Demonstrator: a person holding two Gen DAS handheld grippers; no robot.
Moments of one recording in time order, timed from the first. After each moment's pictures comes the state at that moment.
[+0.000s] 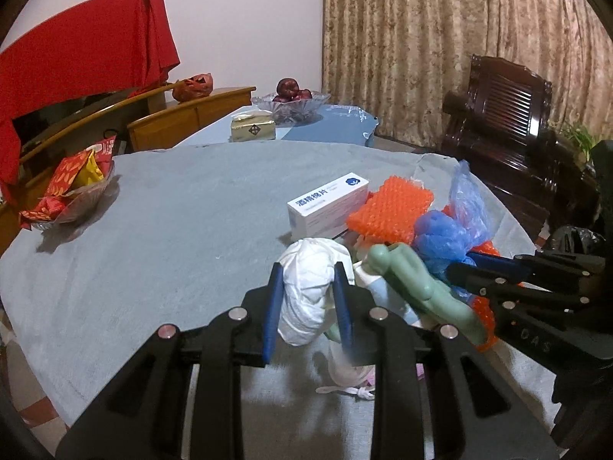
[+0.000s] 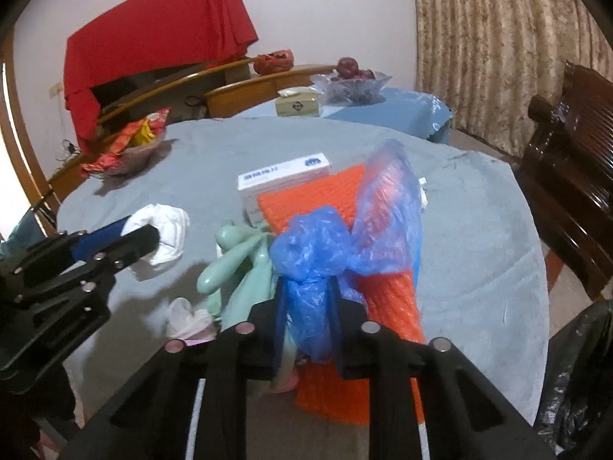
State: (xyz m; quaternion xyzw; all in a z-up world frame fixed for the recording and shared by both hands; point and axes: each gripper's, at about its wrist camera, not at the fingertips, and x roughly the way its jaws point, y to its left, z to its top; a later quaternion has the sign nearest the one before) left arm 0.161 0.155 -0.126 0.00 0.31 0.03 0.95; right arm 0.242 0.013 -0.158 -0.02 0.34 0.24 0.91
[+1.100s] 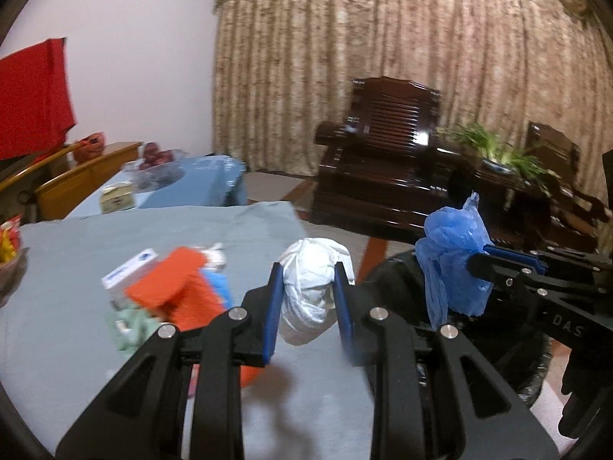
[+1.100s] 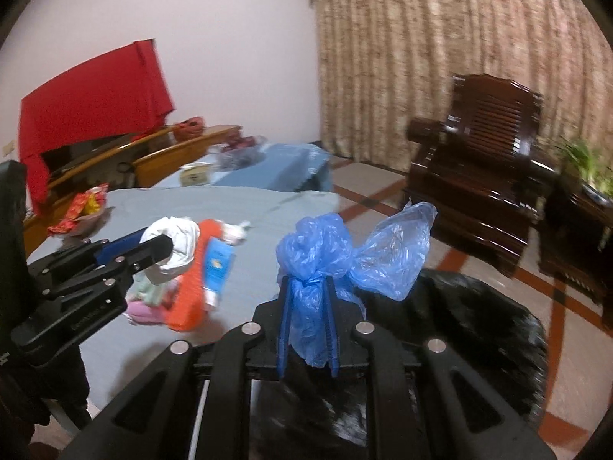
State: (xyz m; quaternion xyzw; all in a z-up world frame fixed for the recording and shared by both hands) left arm 0.114 -0.057 -0.061 0.02 0.24 -0.17 0.96; right arm 0.122 -0.214 -0.079 0.03 0.27 0.08 0.96
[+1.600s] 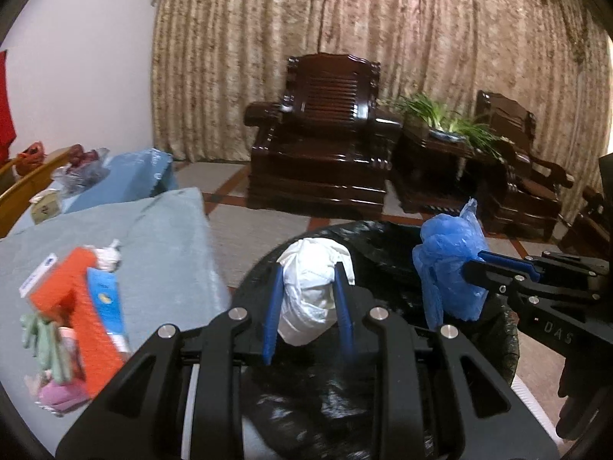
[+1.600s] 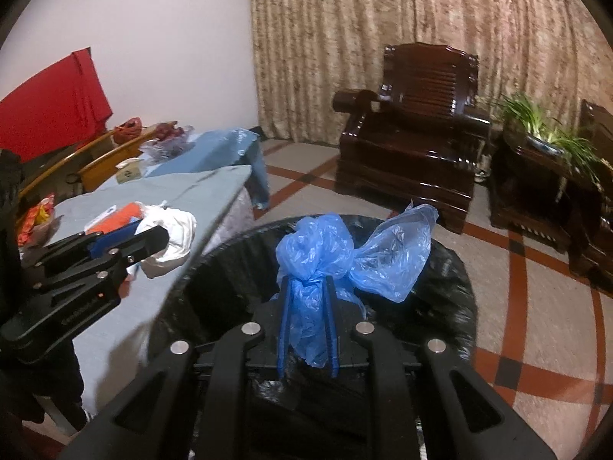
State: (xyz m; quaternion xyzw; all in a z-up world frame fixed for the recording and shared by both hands) left arm 0.119 -0.170 -0.101 0.05 0.27 -0.27 0.92; right arm 0.097 -0.308 -0.121 0.07 0.30 -0.02 0.95
